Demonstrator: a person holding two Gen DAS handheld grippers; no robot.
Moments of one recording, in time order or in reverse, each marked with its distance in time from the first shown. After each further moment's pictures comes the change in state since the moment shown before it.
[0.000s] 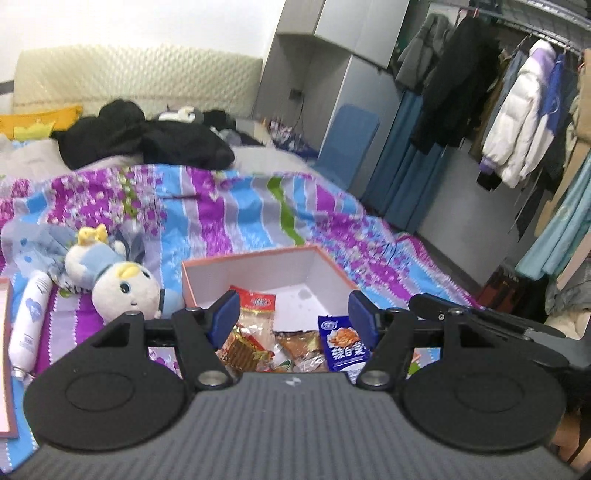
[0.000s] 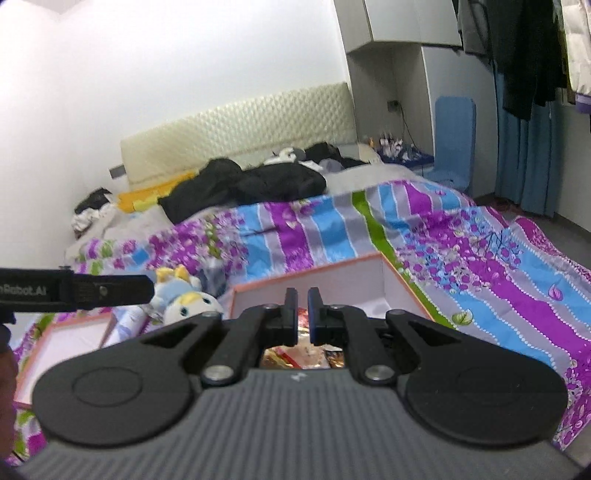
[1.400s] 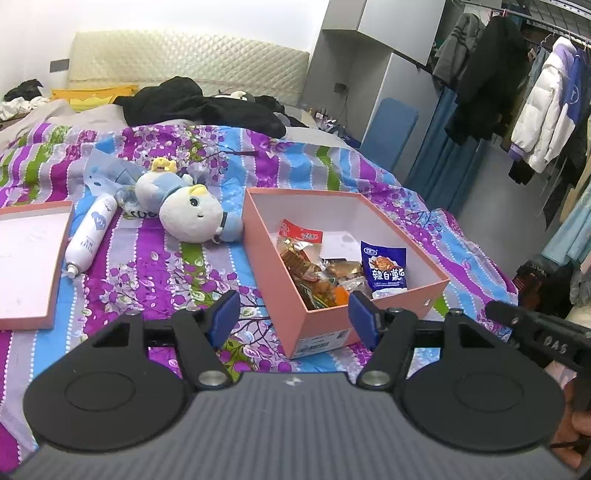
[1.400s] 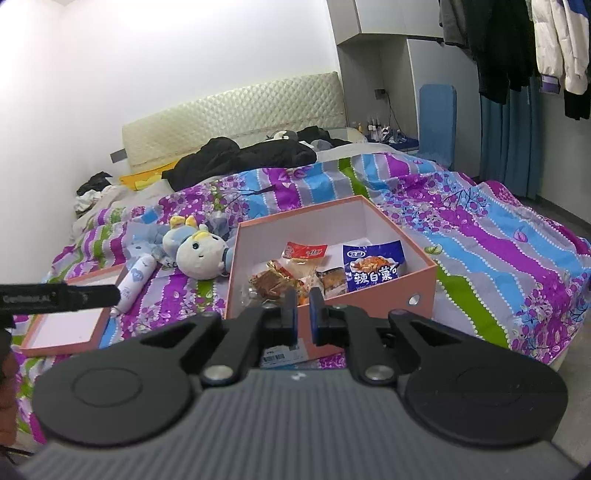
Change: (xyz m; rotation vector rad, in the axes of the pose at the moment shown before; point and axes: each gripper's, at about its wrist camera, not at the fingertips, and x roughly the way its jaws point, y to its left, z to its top) left arm -0.082 0.019 -0.153 -0.063 0.010 0.139; right arm -0.095 0.004 -0.110 0.006 0.063 -0.042
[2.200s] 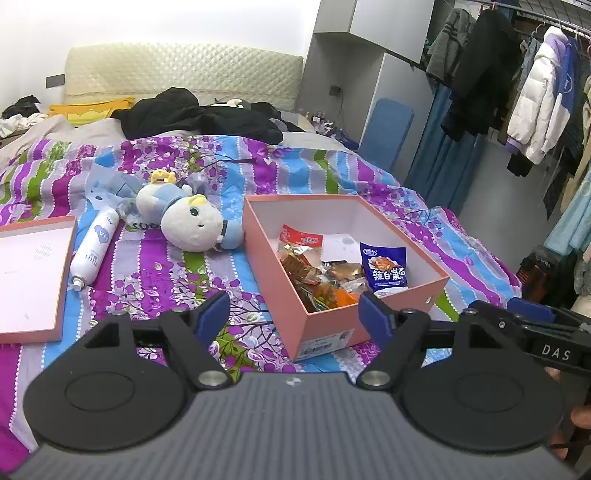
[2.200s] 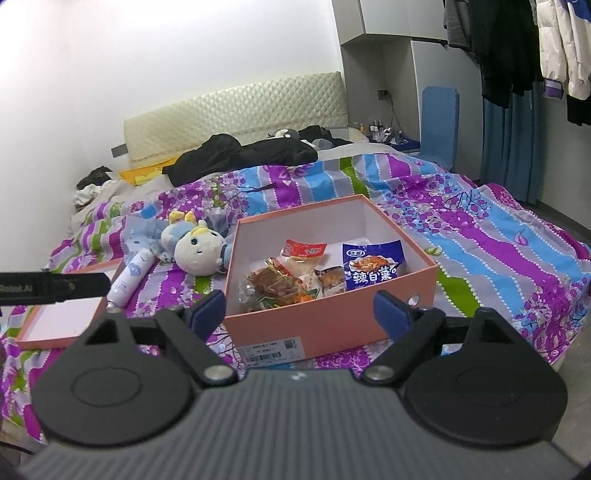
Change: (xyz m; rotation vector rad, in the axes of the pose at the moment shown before) left arm -0.011 -0.009 0.001 0.045 -0.013 0.009; right arm 0.000 0.000 -0.002 -0.023 -0.023 0.001
